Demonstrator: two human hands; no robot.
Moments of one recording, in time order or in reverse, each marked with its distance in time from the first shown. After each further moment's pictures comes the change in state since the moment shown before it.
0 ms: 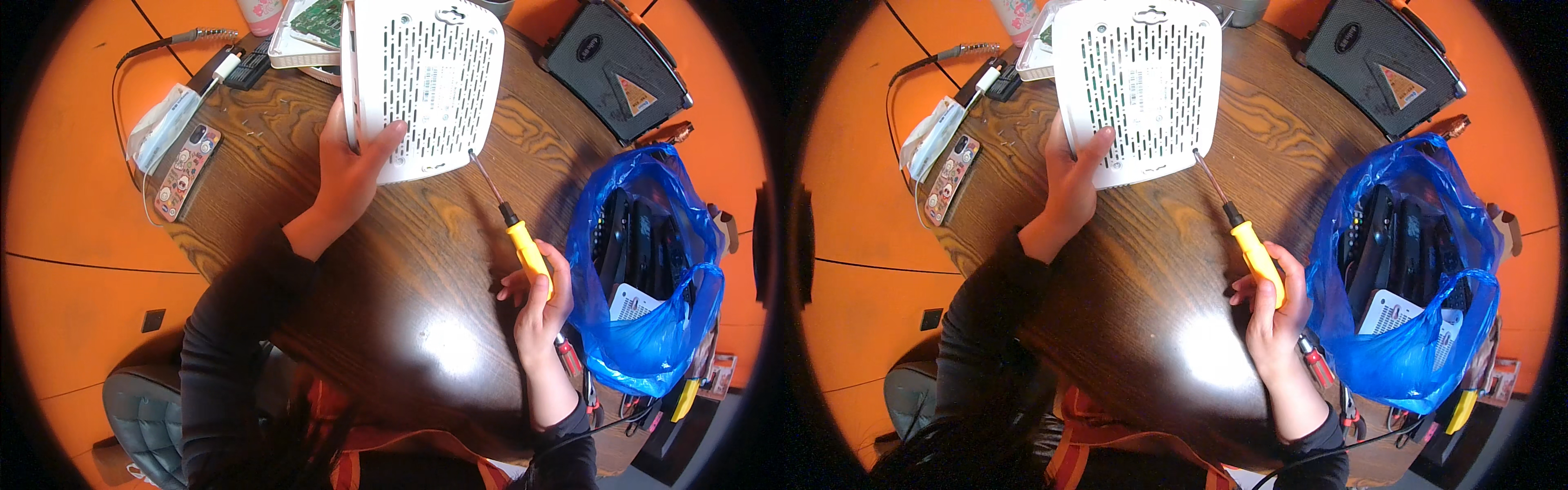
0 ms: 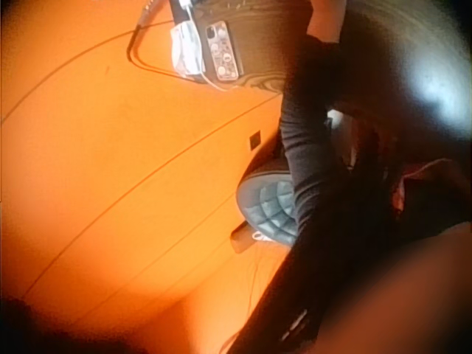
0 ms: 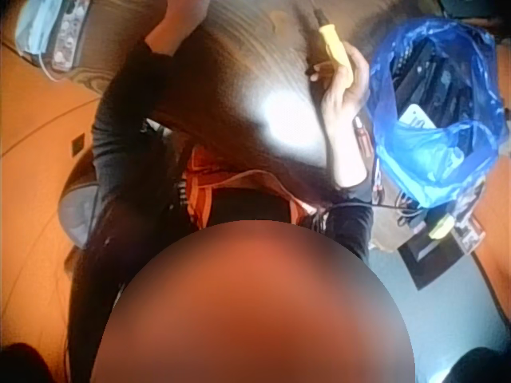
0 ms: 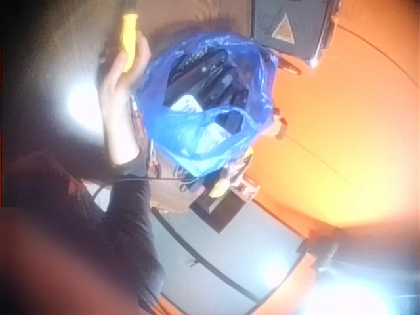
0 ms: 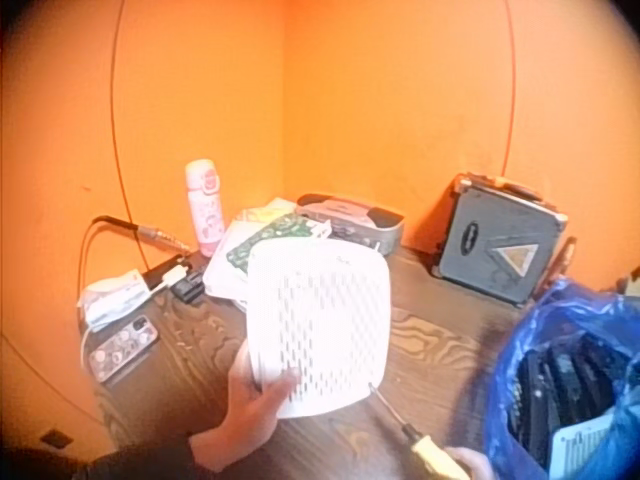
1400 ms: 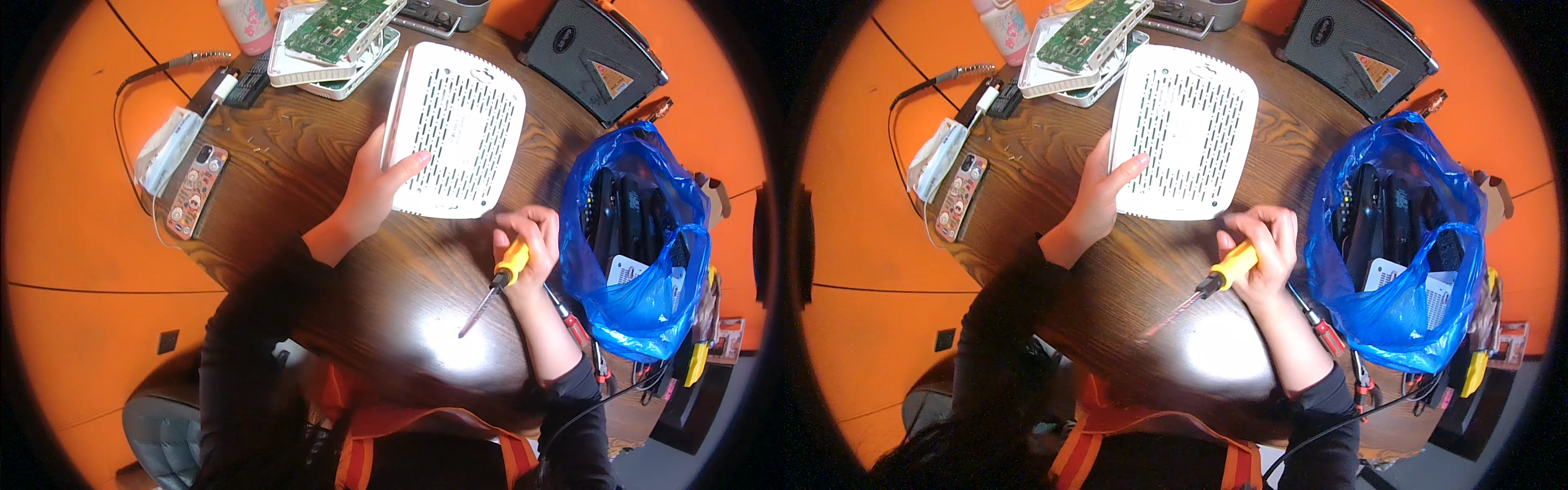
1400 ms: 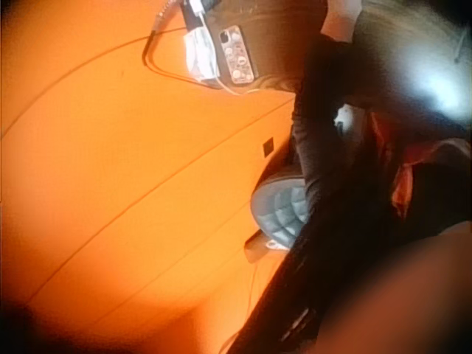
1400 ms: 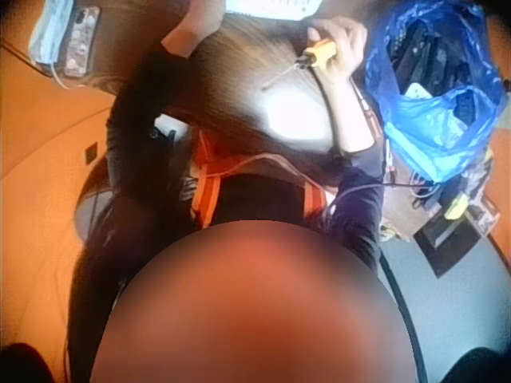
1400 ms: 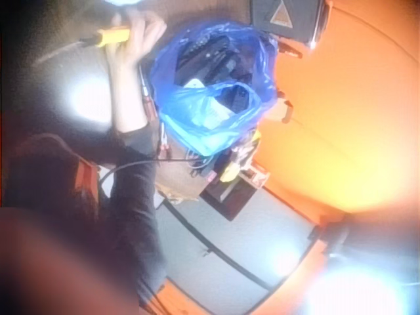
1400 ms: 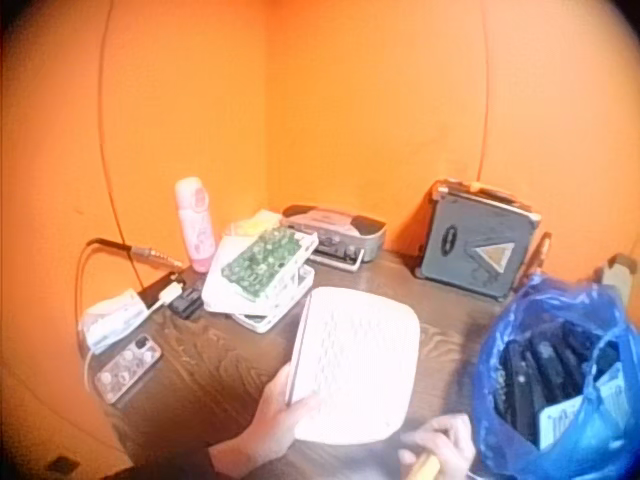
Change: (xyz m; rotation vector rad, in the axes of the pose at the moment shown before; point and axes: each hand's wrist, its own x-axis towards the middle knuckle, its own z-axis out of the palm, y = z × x) left_hand -0.008 0.004 0.007 -0.134 -0.181 -0.361; right_hand 0.042 0.004 0.028 -0.588 0.140 -0.777
